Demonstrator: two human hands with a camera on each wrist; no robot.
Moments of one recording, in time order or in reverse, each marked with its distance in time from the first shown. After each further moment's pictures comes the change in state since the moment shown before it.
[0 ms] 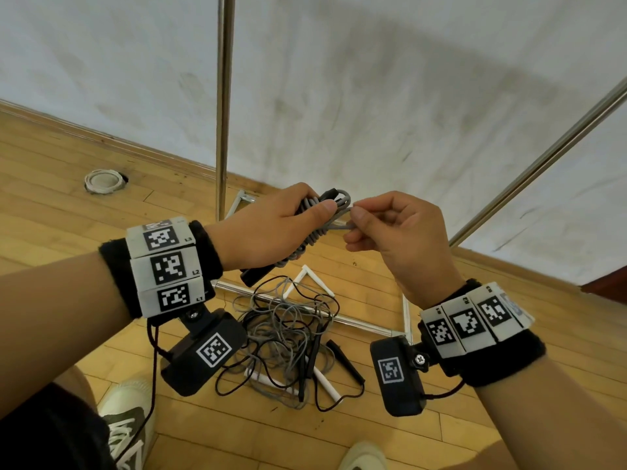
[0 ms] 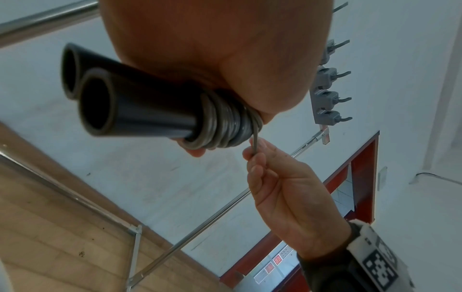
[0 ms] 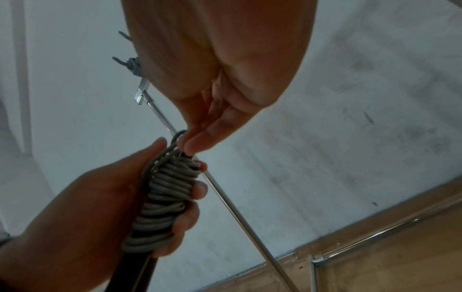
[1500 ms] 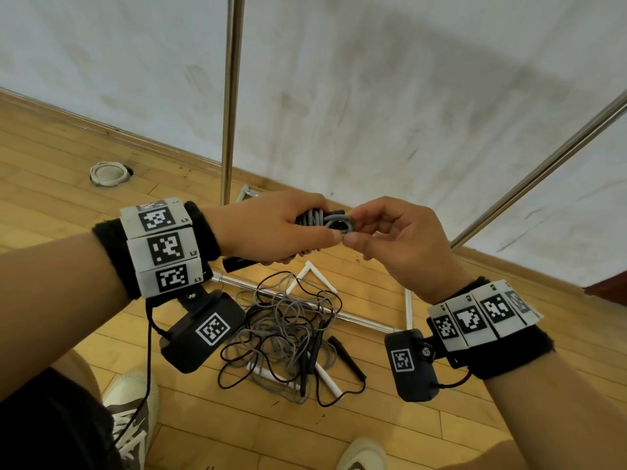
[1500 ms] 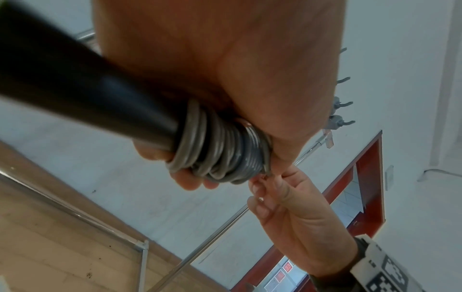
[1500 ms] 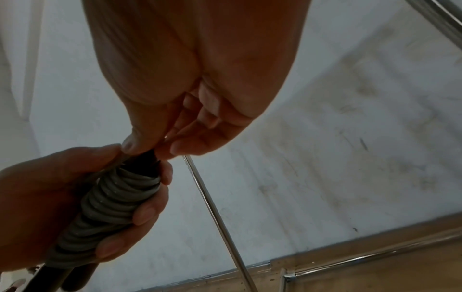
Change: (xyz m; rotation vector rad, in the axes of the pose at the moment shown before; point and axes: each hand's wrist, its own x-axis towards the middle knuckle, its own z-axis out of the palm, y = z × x) left_hand -0.004 -0.004 -0.014 0.065 -0.212 0.018; right_hand 0.001 0.010 -0.007 -0.188 -0.269 -0.138
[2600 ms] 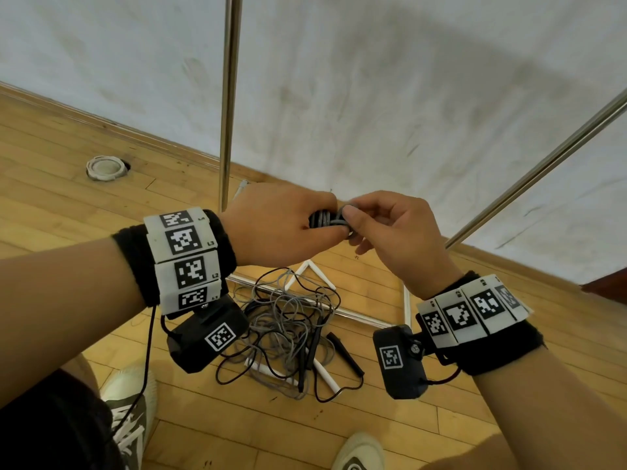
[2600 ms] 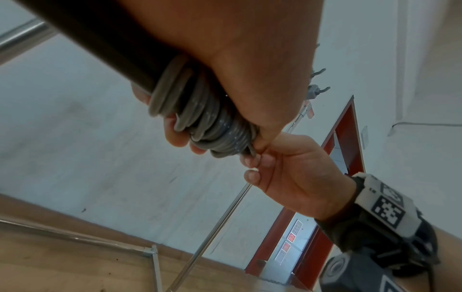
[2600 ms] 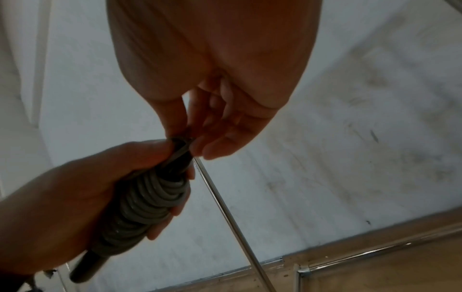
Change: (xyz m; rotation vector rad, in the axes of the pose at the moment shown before) left_hand 0.006 -0.001 0.016 0.656 0.340 0.114; right_hand 0.005 -0.004 0.009 -0.112 0.115 0.091
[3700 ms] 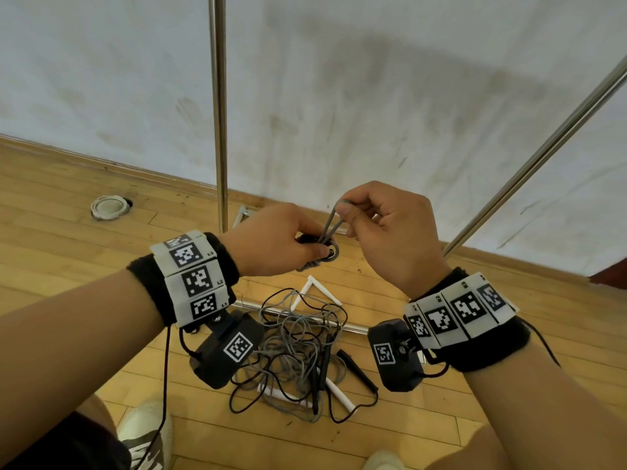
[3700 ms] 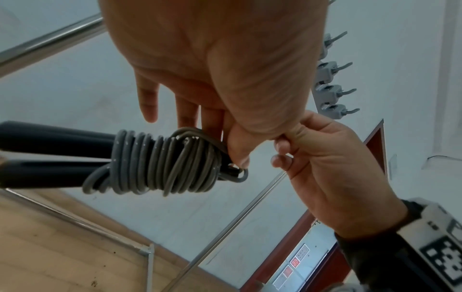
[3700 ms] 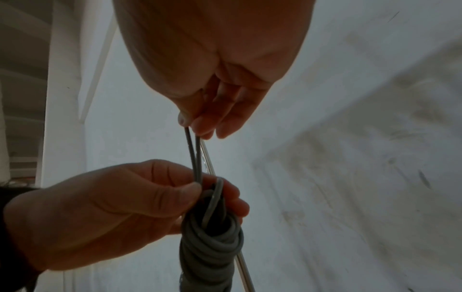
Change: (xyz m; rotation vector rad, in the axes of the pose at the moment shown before) left_hand 0.017 -0.010 -0.009 -0.418 -0.214 -0.088; right_hand 0.015 -0.025 -0.001 -0.245 0.197 -0.269
